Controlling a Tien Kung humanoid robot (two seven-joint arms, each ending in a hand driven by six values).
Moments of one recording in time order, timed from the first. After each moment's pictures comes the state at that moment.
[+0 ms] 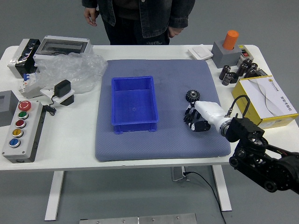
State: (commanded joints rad) left arm -0.11 0.07 -1.49 -0.18 1.43 -0.12 0.18; right arm 0.50 -0.40 0.64 1.24 -1.85 -0.12 -0.27
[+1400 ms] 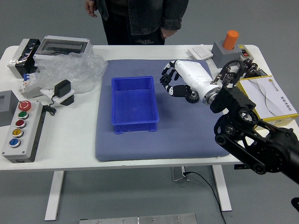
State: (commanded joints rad) left arm -0.11 0.07 -1.51 -0.18 1.45 -0.13 0.18; right arm 0.64 -0.29 0.74 1.40 -1.93 -0.11 -0.31
